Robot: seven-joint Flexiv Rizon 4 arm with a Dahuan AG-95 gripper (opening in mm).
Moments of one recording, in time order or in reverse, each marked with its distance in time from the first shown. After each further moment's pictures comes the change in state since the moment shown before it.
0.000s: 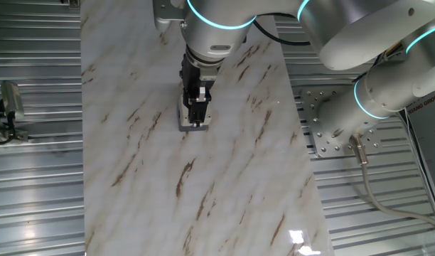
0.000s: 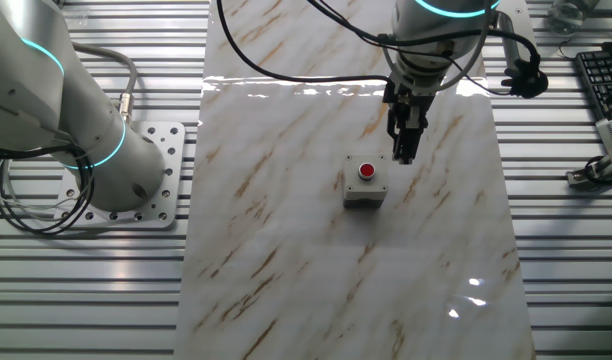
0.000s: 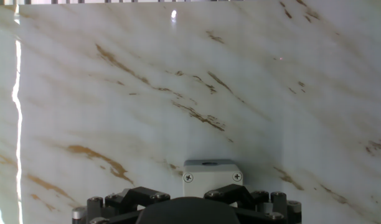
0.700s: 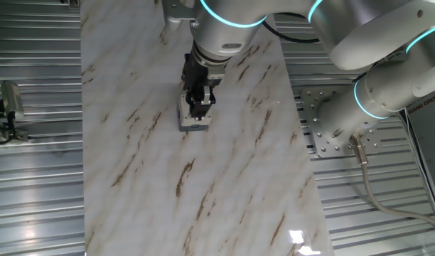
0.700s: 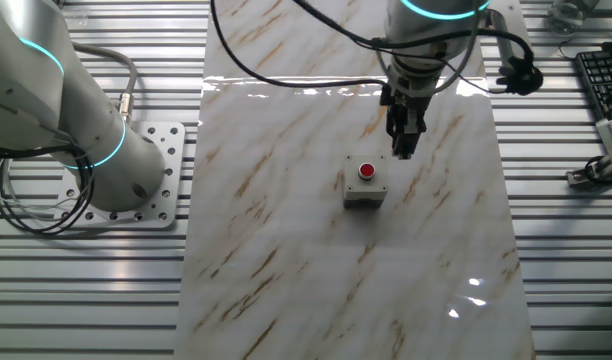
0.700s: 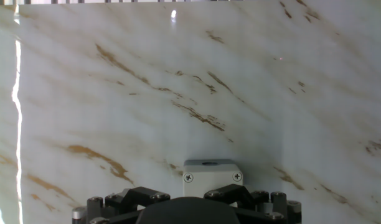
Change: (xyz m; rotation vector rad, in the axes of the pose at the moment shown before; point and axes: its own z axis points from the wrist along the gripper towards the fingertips) arm 0.004 0.000 -0.002 -0.006 -0.047 -0.063
